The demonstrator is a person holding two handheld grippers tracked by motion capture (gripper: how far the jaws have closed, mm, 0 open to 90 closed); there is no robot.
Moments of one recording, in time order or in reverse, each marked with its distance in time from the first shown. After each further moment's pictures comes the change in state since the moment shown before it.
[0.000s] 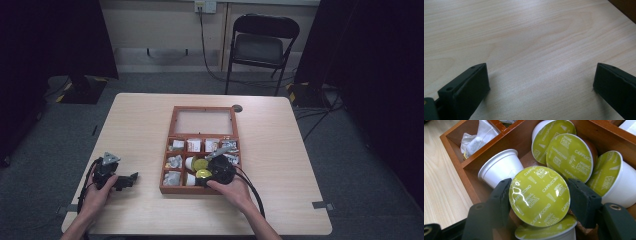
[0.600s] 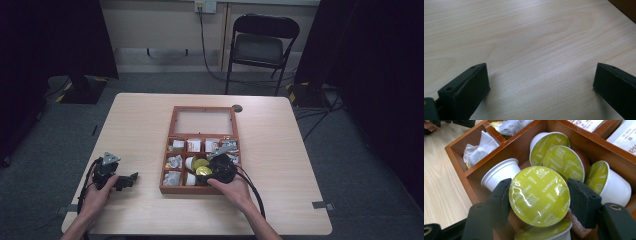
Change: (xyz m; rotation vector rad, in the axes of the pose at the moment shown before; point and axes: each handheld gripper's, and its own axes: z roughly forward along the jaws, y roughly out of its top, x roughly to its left) left arm 0.000 0.000 0.000 0.004 -0.001 0.005; right arm -0.001 0.002 -0.005 -0.063 -0.011 0.002
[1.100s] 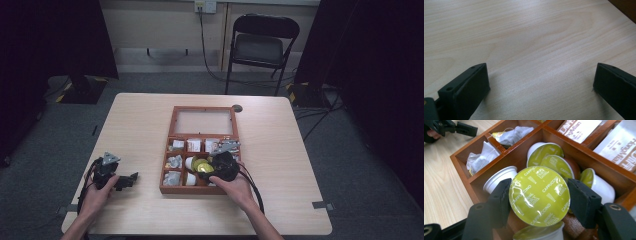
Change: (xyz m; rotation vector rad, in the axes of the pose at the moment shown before) left arm 0.000 0.000 0.000 -0.004 0.001 -0.004; right arm -0.003 0.004 -0.011 -0.042 -0.006 0.009
